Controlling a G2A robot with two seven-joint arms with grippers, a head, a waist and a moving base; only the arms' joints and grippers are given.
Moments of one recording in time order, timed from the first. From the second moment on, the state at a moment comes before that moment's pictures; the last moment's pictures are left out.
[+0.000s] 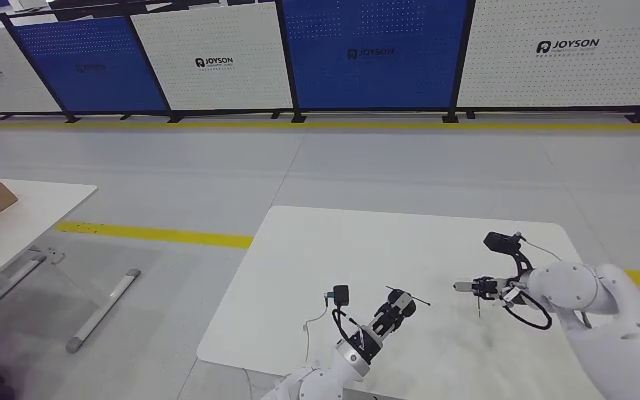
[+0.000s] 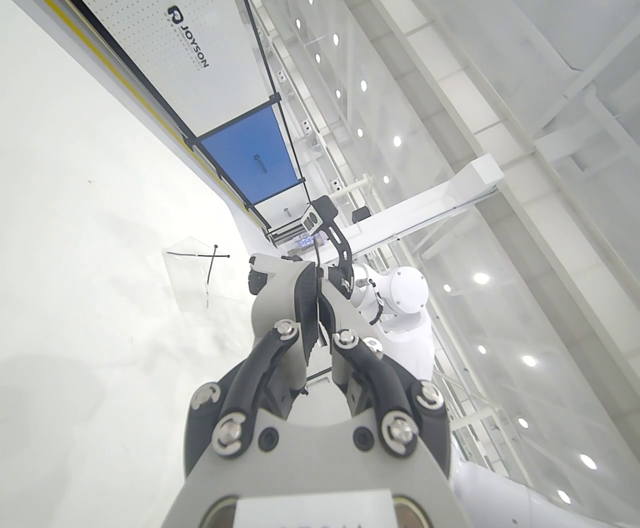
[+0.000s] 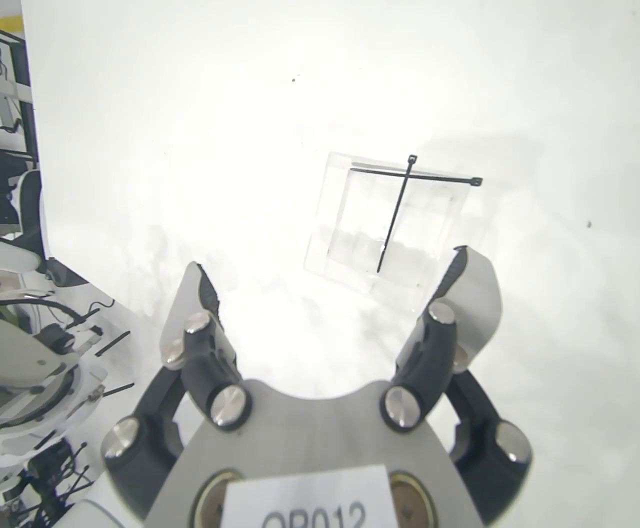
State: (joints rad) left arm 1.47 -1.32 -0.85 -1.59 0.06 -0.34 0.16; right arm -0.90 -1.02 1.08 -1.37 -0.52 0.16 1.25
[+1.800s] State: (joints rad) left arm 1.47 -1.32 -0.85 -1.59 0.06 -0.34 0.16; right arm -0.66 -1.17 0.79 -0.97 -0.62 0.34 1.24
